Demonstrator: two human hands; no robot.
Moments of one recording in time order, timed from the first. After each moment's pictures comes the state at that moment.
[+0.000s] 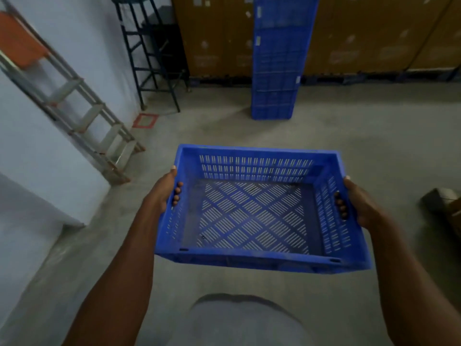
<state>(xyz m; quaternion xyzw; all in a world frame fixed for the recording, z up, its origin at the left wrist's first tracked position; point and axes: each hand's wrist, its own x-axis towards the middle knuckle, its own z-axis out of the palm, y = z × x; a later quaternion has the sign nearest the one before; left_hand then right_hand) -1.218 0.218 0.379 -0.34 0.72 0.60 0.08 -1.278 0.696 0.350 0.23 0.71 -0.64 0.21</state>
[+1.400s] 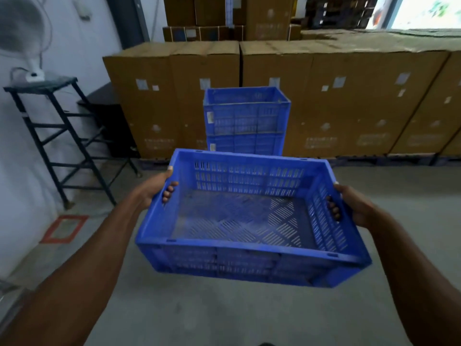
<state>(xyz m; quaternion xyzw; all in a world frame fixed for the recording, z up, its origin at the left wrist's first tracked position) -2.294 0.248 0.475 -0.23 0.72 0.64 0.11 -2.317 0.757 0.455 0.21 0.71 -0.64 0.21</state>
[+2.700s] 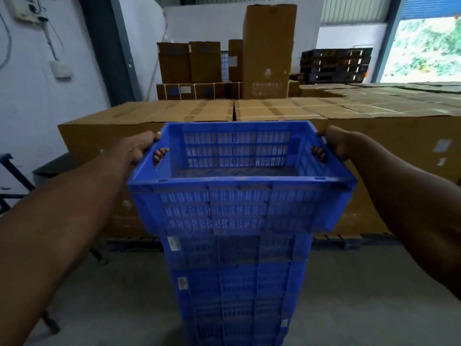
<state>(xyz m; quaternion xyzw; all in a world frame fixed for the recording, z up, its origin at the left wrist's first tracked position) -3.024 0.210 0.681 -0.22 0.71 0.67 0.09 -3.081 0.715 0.684 0.15 0.74 -0.63 0.20</state>
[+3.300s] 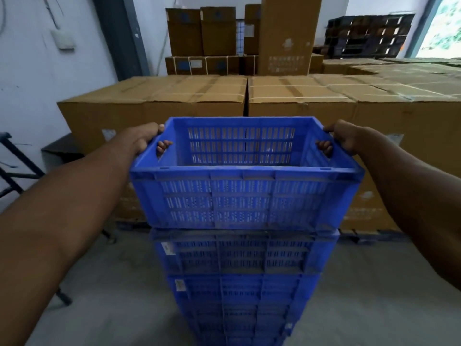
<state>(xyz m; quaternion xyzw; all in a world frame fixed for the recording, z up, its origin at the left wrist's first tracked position) -3.134 0.178 0.634 -0.28 0.69 0.66 0.12 -3.194 0.692 0.647 0.15 0.69 -0.66 0.27</state>
